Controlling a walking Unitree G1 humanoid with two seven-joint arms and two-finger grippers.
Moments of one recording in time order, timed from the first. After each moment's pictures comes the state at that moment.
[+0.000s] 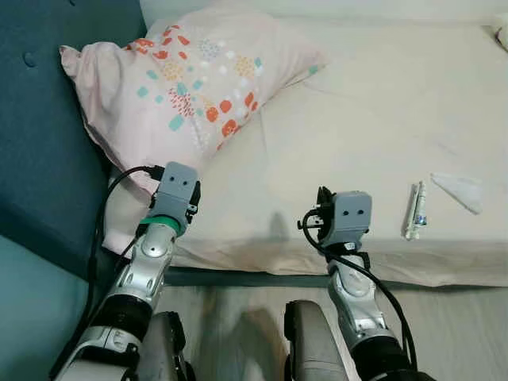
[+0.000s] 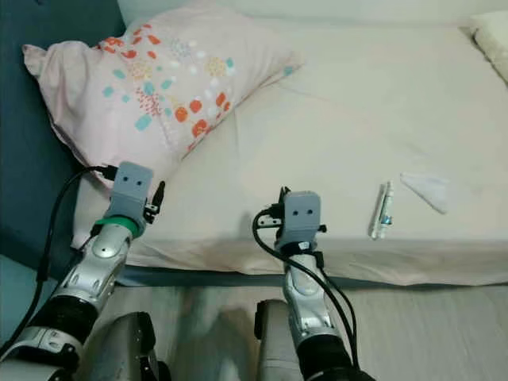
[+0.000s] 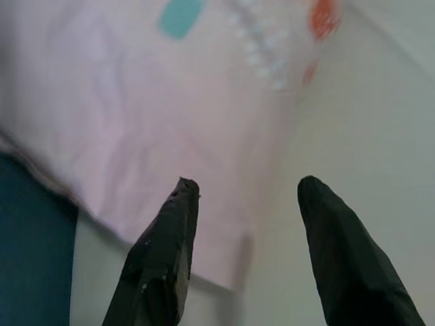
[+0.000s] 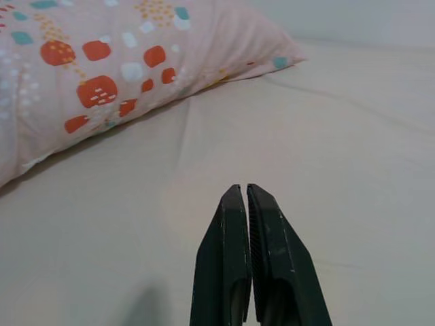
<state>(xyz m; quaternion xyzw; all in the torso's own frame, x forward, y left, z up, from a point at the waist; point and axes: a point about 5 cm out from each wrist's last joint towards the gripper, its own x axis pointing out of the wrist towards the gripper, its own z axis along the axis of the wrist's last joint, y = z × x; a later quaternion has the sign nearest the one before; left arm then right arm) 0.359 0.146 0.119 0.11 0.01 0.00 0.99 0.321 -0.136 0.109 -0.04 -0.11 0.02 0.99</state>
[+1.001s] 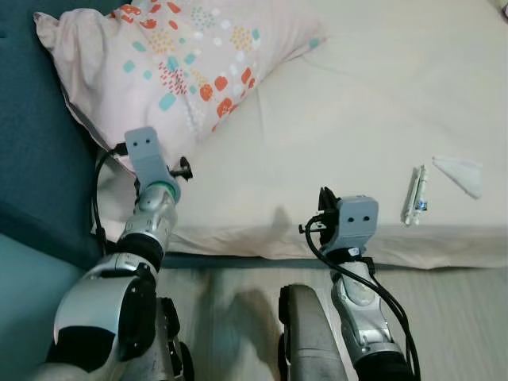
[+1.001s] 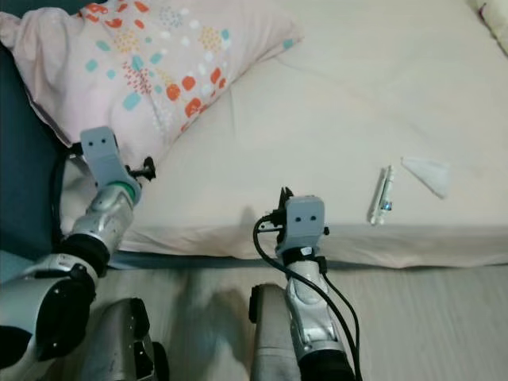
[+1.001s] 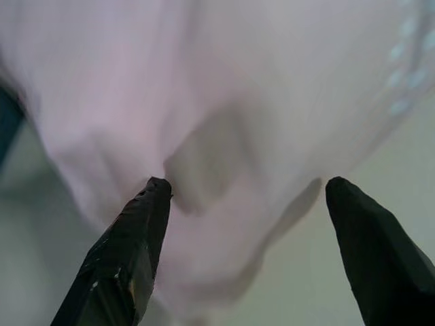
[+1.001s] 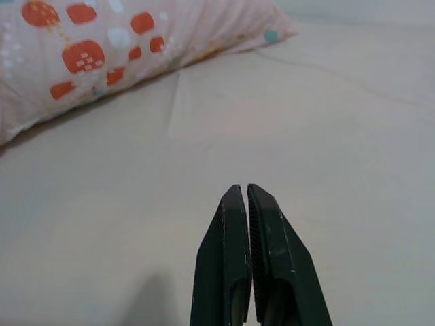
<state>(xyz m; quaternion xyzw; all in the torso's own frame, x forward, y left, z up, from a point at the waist) 0.405 0.155 0.162 -0.07 0.06 0.09 0.99 0.305 -0.138 0.121 -0.04 -0.14 0.02 0.99</state>
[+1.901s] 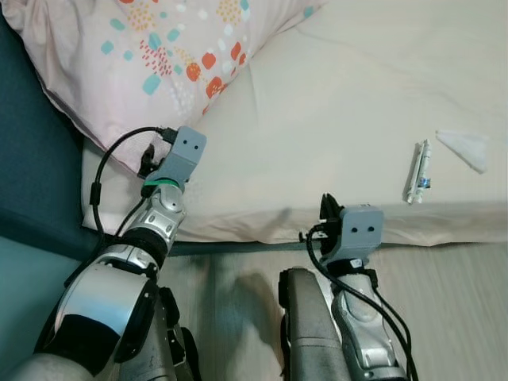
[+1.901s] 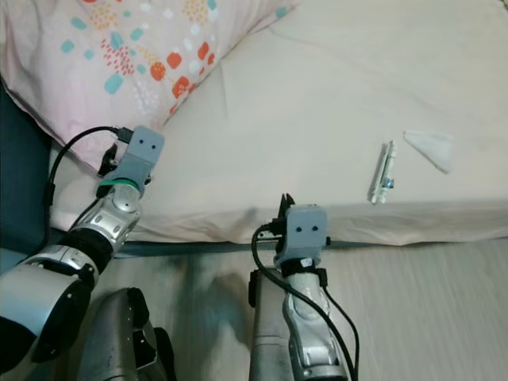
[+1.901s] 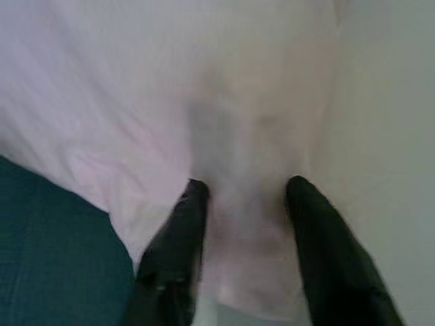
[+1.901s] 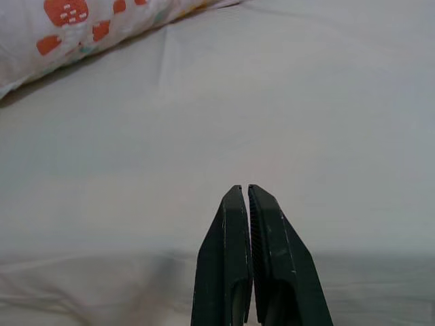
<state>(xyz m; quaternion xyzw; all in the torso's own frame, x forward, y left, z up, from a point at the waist) 0.399 0.147 0.152 0.30 0.06 0.14 0.94 0.284 -0.129 0.119 -0.03 -0.12 0.01 0.99</state>
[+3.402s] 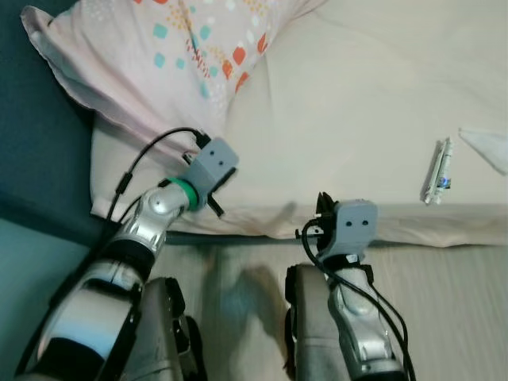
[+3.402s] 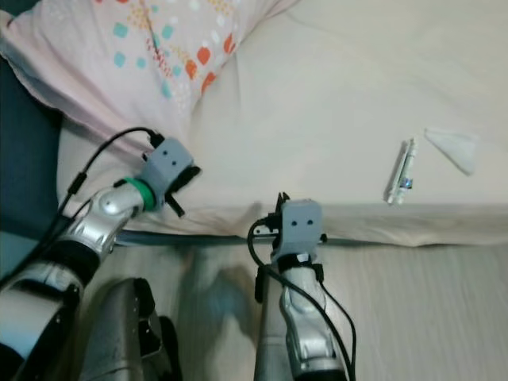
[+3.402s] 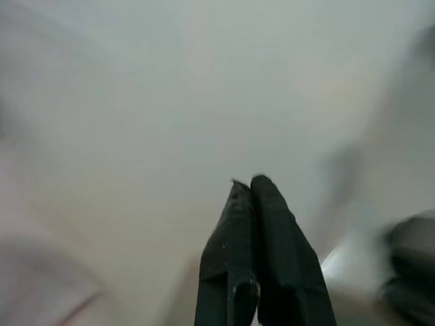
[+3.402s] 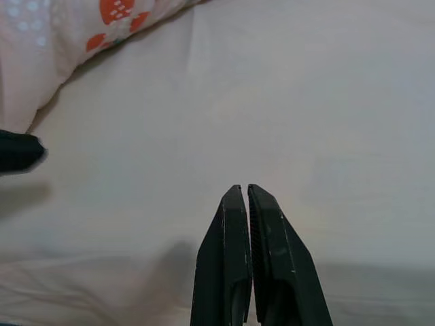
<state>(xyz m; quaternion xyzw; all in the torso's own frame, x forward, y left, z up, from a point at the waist) 0.362 0.092 0.167 0.18 -0.04 -0.43 0.88 0.293 -0.125 0.124 -0.03 -0.12 0.02 0.99</state>
